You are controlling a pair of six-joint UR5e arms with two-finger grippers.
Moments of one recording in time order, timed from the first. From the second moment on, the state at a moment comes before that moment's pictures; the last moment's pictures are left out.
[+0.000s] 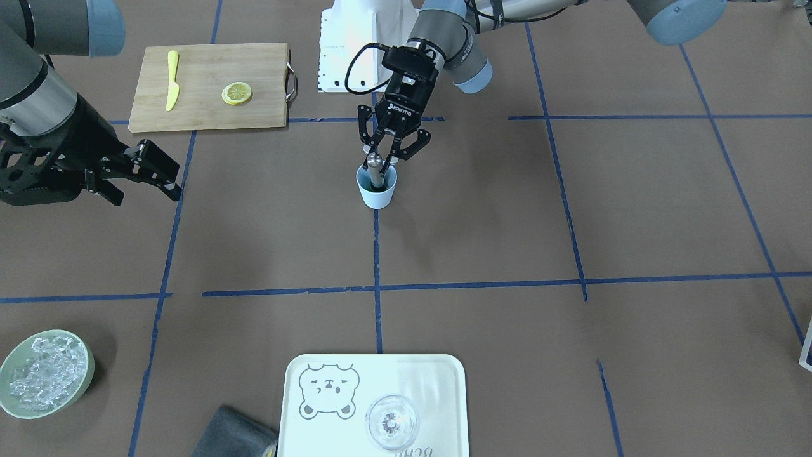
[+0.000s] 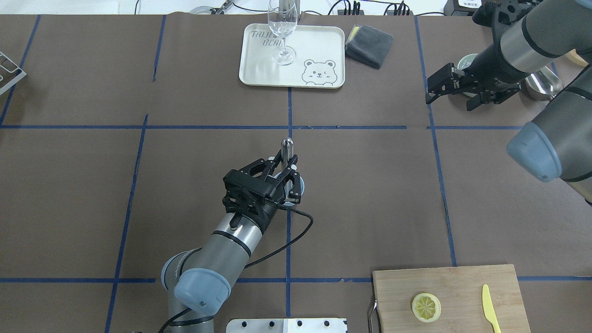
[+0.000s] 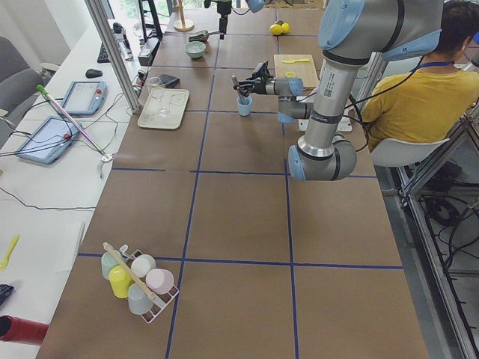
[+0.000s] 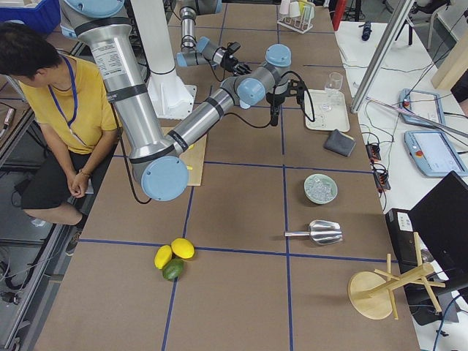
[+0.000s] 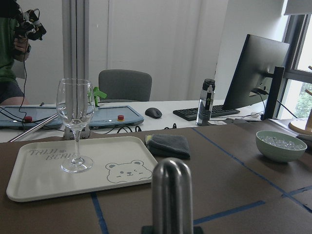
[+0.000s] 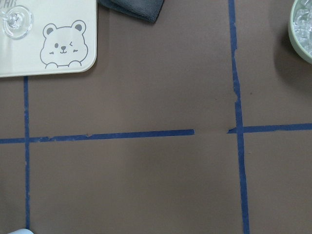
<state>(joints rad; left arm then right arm) -0.16 -2.17 -1.51 -2.75 -0.70 -0.68 1.01 -1.22 1.93 -1.55 2.26 0.95</state>
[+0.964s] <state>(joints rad) -0.15 -2.17 -1.52 -2.74 -0.71 -0.64 1.01 -1.22 1.94 -1.55 2.27 0.95</state>
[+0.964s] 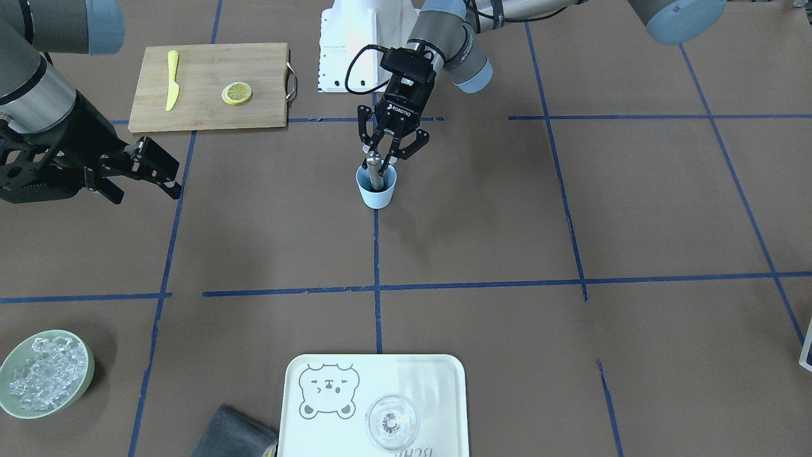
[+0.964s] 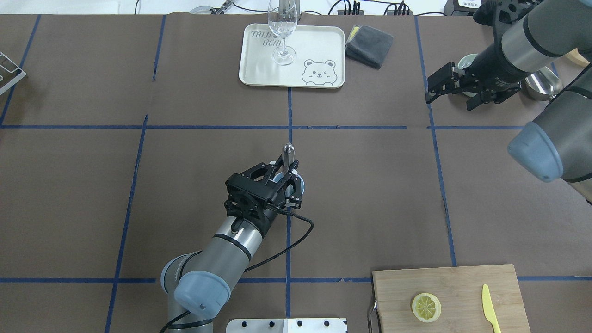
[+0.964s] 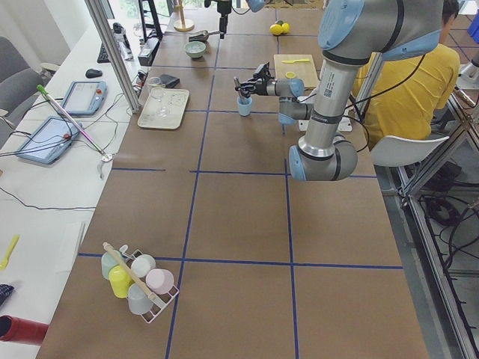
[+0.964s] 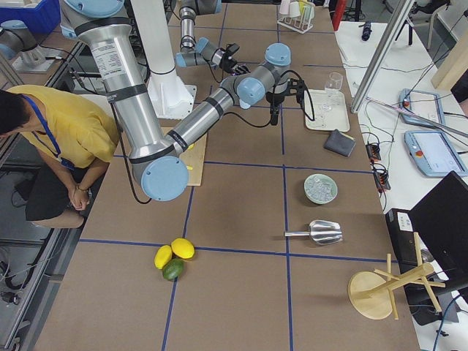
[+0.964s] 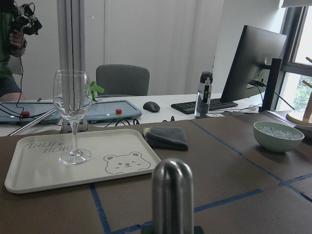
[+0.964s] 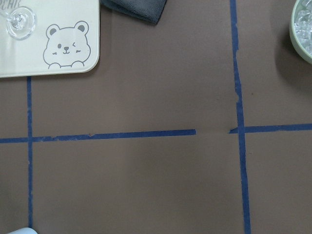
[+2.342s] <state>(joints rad) -0.59 -2.12 -1.76 -2.34 -1.30 -0.64 1.01 -1.27 1.94 -1.51 2.26 0.95</state>
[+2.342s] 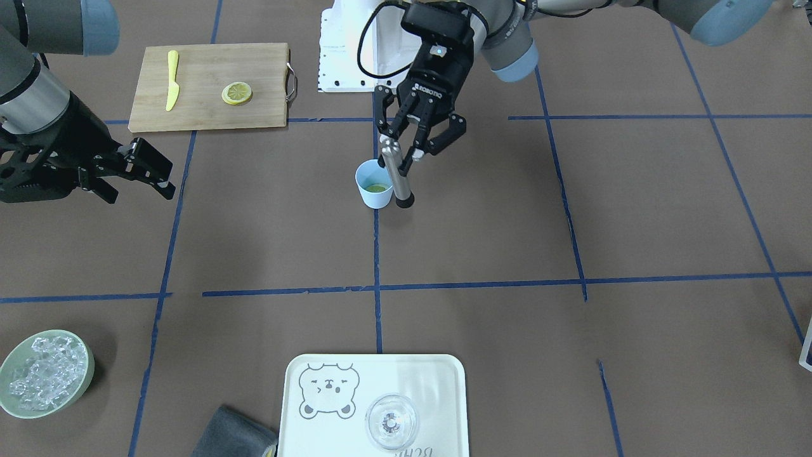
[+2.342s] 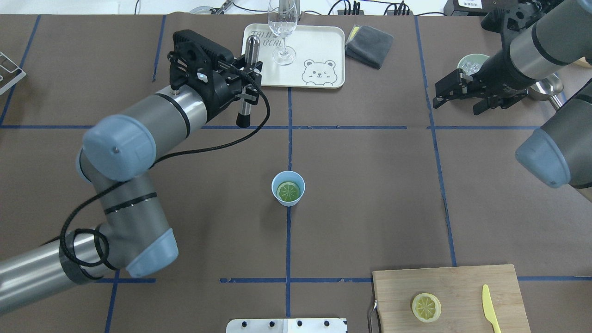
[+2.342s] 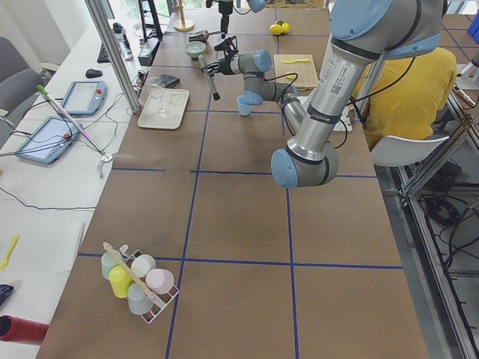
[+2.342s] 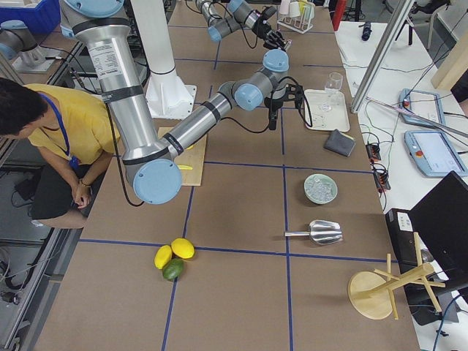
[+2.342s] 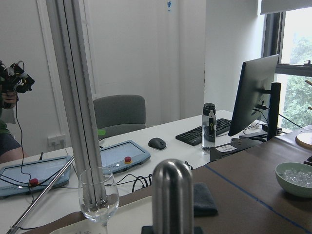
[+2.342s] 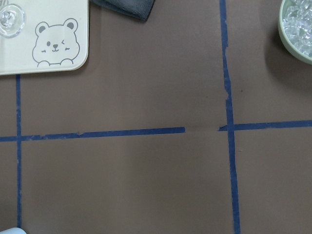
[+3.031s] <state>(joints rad) -0.83 -2.00 -1.77 -1.75 -1.88 -0.67 1.01 -1.28 1.94 -1.50 2.26 0.95</state>
